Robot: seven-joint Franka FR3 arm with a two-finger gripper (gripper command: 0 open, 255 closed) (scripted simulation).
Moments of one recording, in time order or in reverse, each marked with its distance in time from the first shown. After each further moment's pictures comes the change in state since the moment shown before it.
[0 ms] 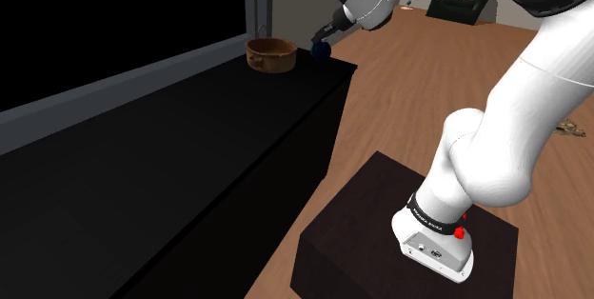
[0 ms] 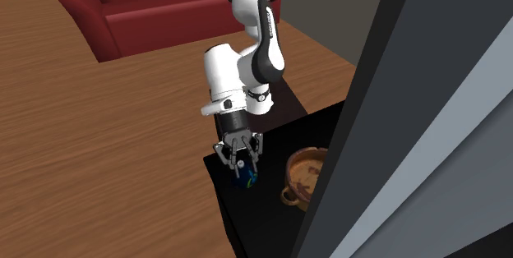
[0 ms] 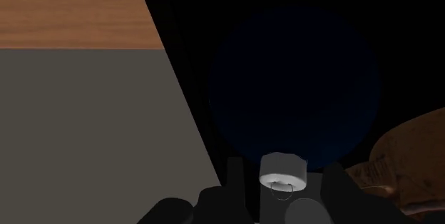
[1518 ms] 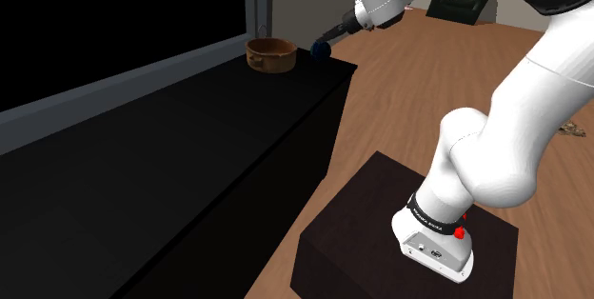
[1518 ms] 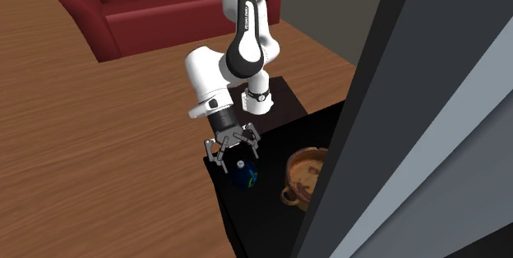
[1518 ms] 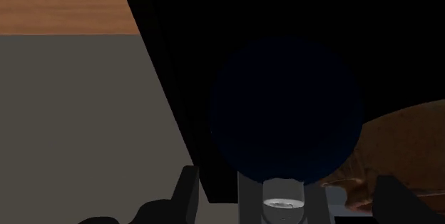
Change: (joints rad) arm 0.092 -0.048 -0.167 0.000 0.207 -0.156 -0.259
